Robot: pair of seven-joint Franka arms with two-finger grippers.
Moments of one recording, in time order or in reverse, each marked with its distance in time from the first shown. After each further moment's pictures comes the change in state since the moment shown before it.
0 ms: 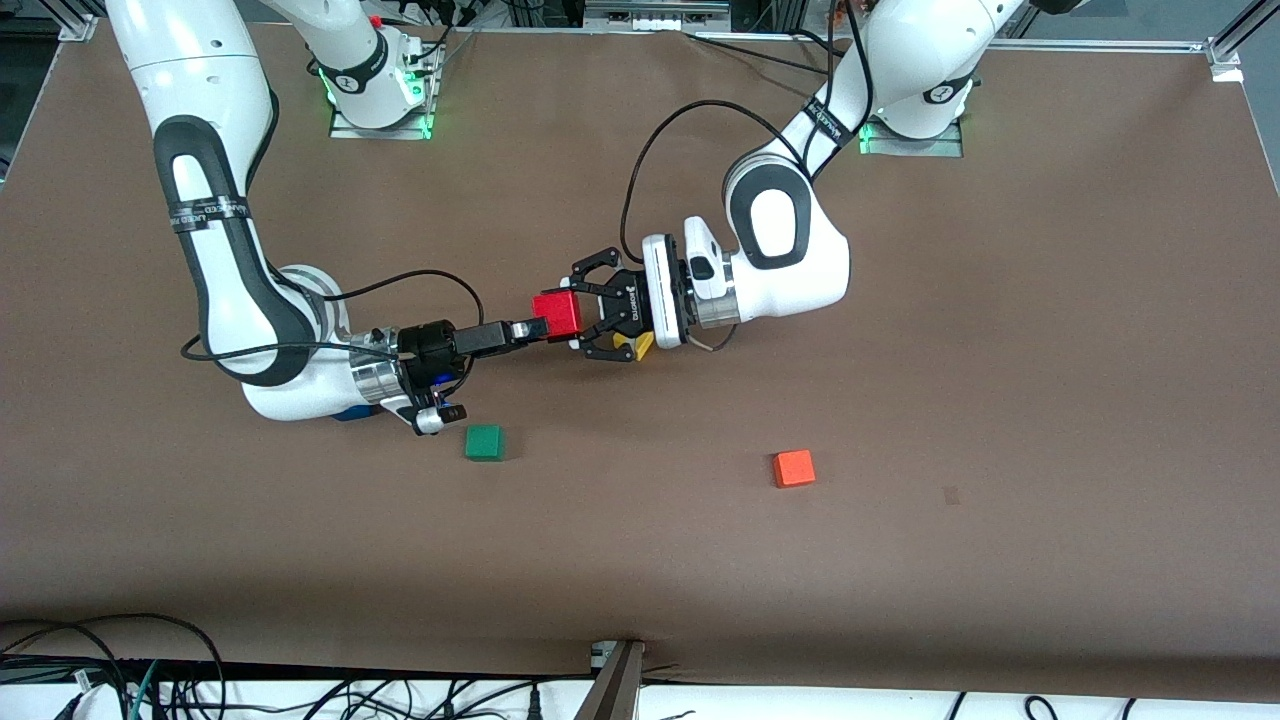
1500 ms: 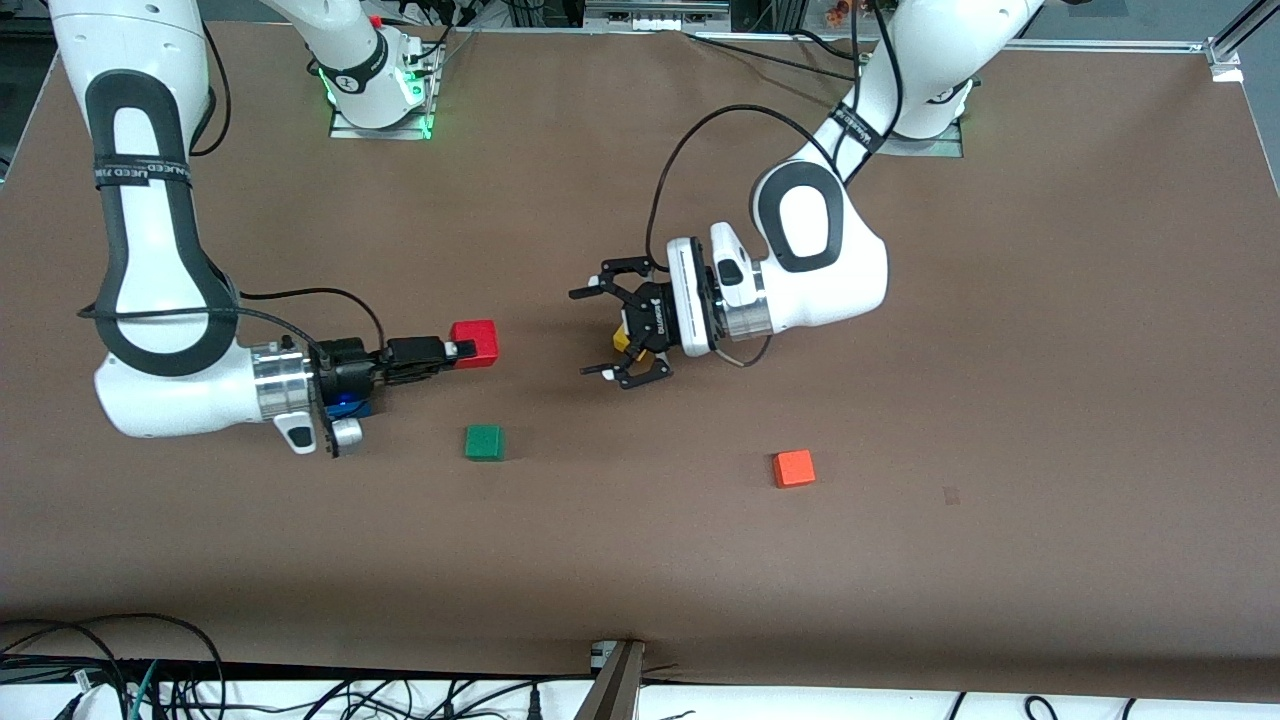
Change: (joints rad) left arm 0.065 -0.042 0.009 0.010 0.141 -0.009 -0.005; right arm -0.015 -0.039 -0.160 0.172 -0.538 0.012 -0.011
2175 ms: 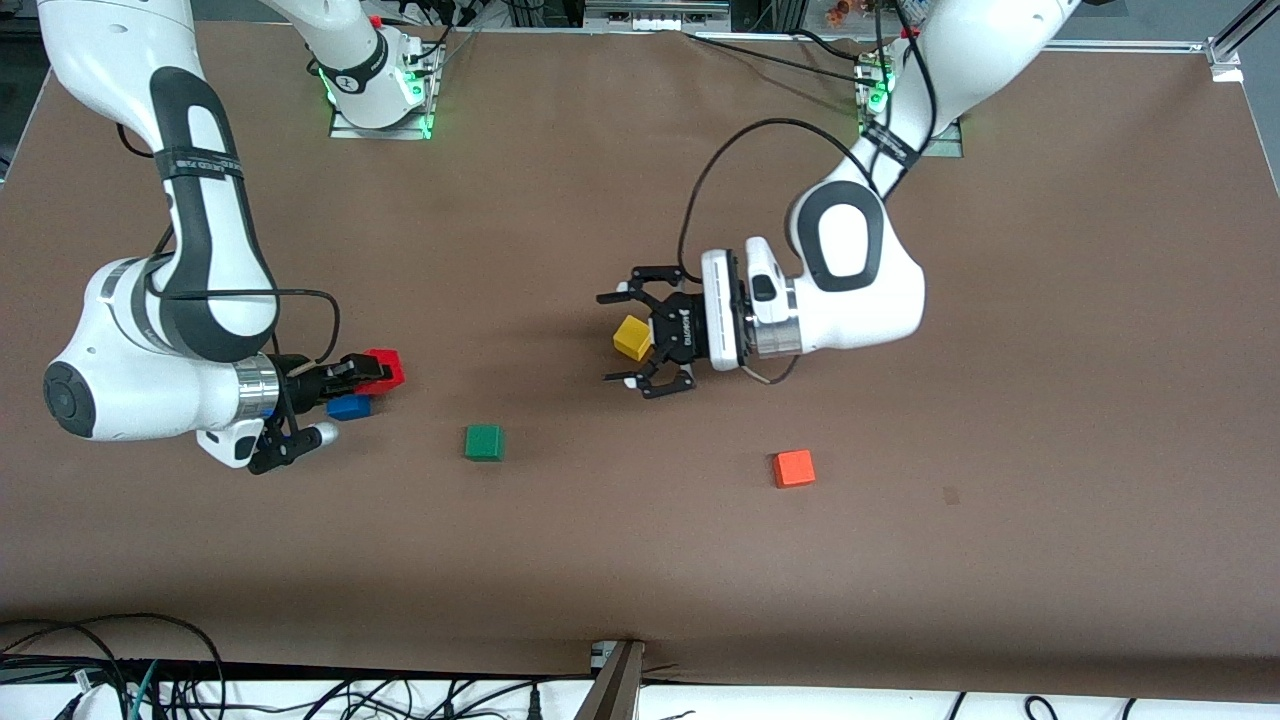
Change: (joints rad) left arm 0.097 0.000 0.007 -0.001 0.140 -0.200 -0.043; right arm 0.009 0.001 -0.014 0.029 -0.662 0.159 -0.002
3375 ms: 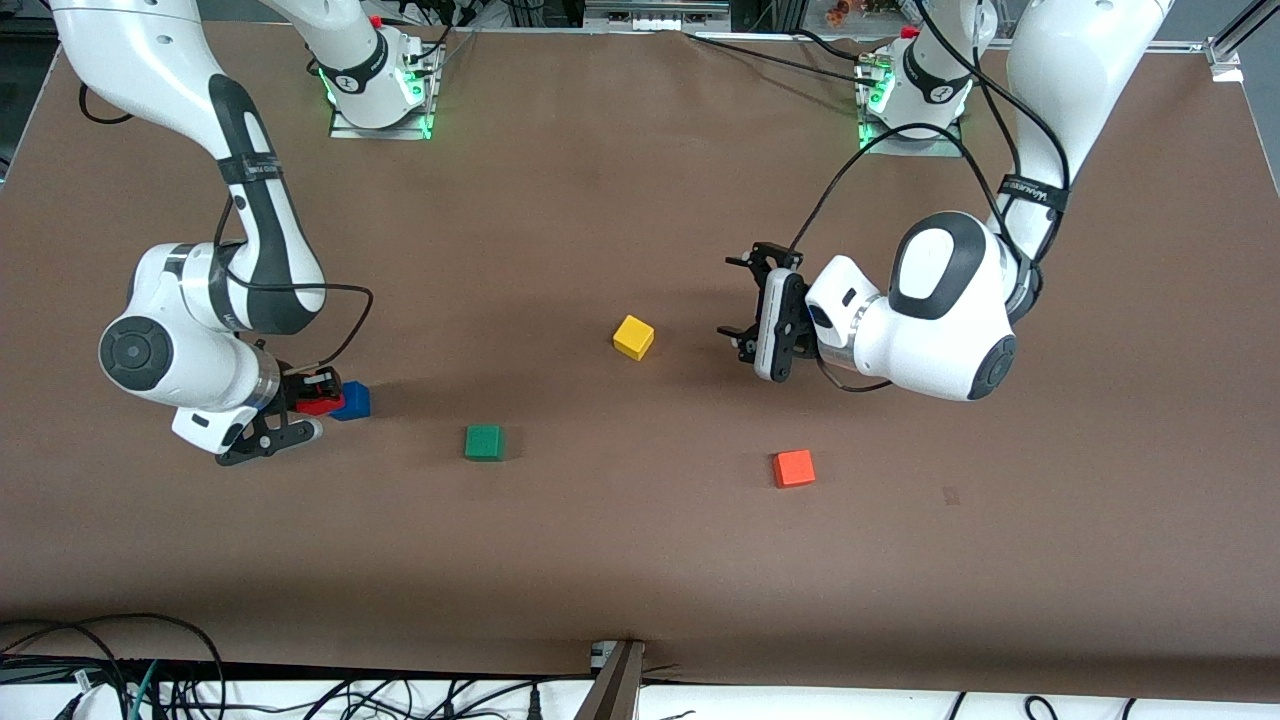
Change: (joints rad) left arm 0.148 -0.016 0.000 0.042 0.828 -0.537 -0.711; right arm 0.019 -0.092 -0.005 -0.302 -0.315 0.406 0.136
